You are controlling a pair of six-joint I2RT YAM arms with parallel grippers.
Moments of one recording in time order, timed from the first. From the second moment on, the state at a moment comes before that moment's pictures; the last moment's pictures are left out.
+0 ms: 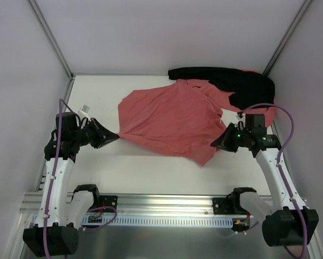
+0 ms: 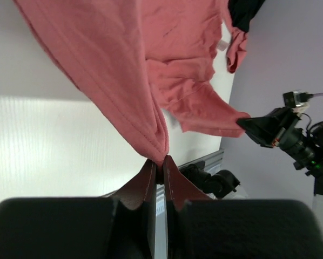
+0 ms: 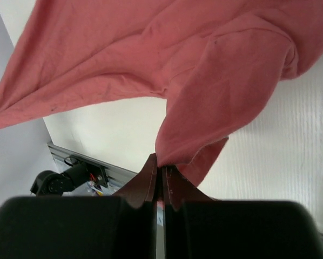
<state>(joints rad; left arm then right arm) 0.09 0.84 0.86 -0.74 0.69 -0.73 0.06 1.00 0.84 -0.79 -0.49 0.59</state>
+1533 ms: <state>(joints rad) 0.09 1.32 0.97 -0.42 0.54 -0.73 0.06 1.58 1.68 -1.10 -0.20 0.44</state>
